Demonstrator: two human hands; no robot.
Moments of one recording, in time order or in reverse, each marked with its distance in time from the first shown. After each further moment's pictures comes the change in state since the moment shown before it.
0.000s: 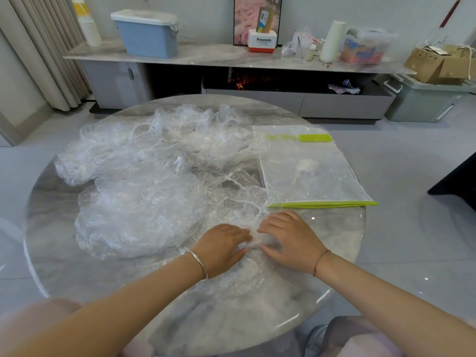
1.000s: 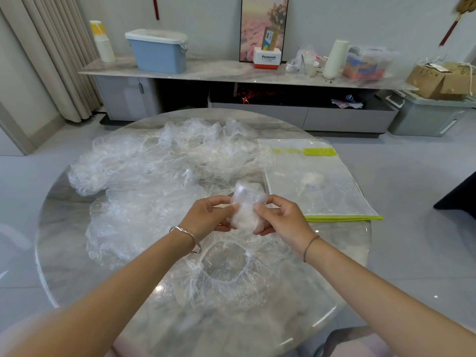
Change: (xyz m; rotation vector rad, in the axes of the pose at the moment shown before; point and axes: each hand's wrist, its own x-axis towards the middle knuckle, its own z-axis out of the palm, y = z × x) left_hand 0.011 -0.001 -0.094 -1.274 0.274 -0.671; right_hand 0.062 -0.051 -0.060 1.246 0.116 0.742
